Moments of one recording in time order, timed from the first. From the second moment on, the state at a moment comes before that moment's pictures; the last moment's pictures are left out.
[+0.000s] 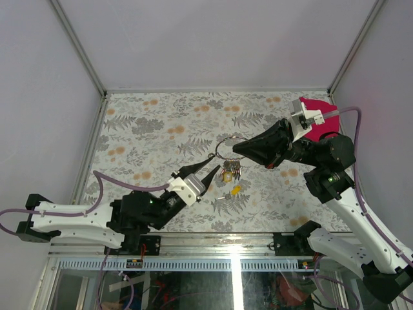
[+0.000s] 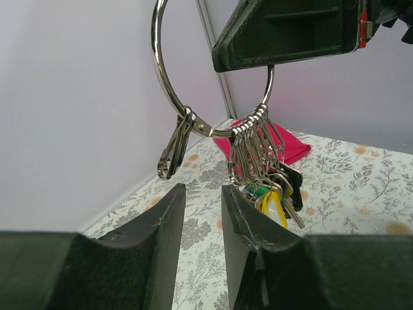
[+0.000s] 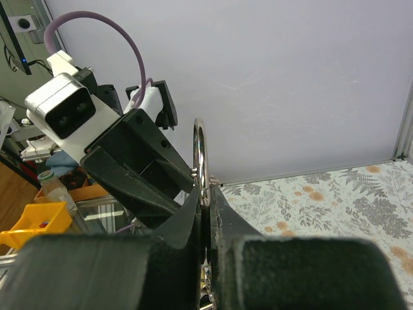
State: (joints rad) left arm -1.56 0.88 0.86 0.34 -0.68 0.48; right arm 0.57 0.87 1.00 0.38 -0.86 0.55
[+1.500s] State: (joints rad) left arm -1.56 0.90 0.86 0.35 -0.70 0.52; right arm 0.57 0.86 1.00 0.38 -0.86 0.56
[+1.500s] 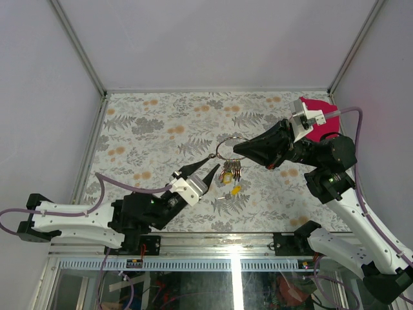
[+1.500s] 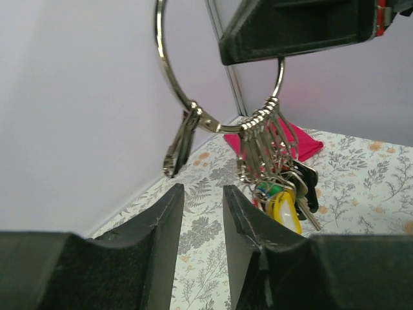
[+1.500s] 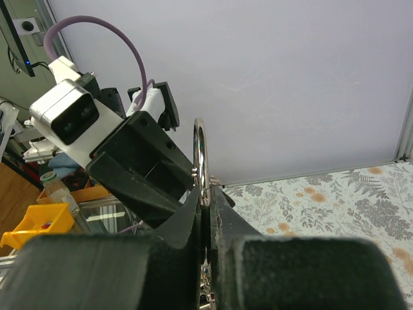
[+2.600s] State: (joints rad) left arm -1.56 1.05 0.88 0.48 -0.77 0.64; right arm 0.57 0.86 1.00 0.43 -0.86 0.59
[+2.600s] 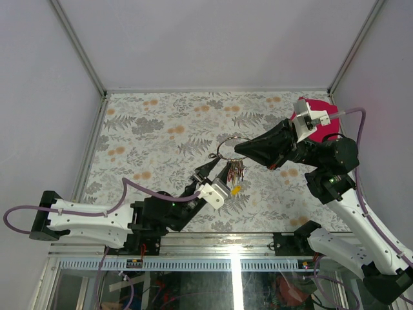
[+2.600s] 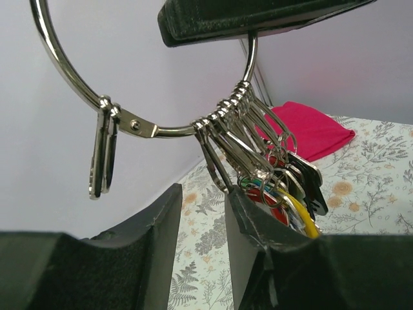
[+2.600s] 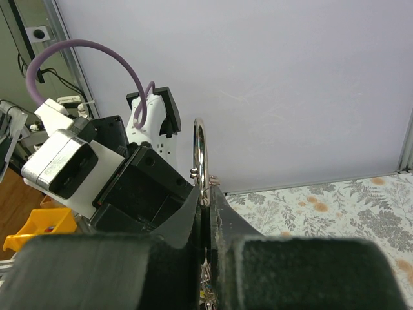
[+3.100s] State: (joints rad) left arm -1.56 1.05 0.89 0.49 -0.75 0.65; right arm 0.57 0.86 1.00 0.44 -0.86 0.60
